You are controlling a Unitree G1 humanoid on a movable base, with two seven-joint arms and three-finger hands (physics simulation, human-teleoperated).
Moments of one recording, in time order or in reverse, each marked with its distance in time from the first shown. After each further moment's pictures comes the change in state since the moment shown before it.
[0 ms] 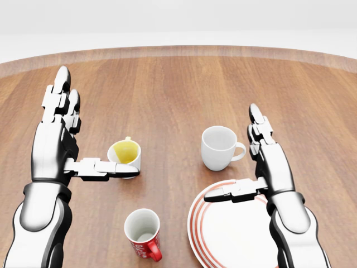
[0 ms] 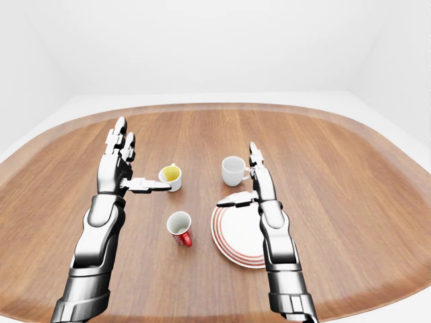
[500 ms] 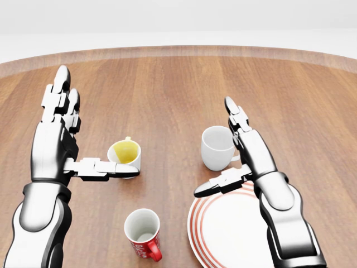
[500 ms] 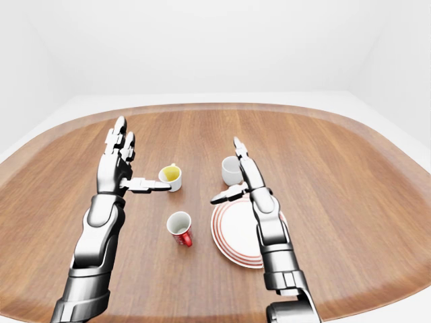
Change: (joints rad) left arm 0.002 0.000 0.000 -0.006 0.003 0.000 -0.002; right arm -0.147 -0.017 0.035 0.153 -0.098 0.000 0.086
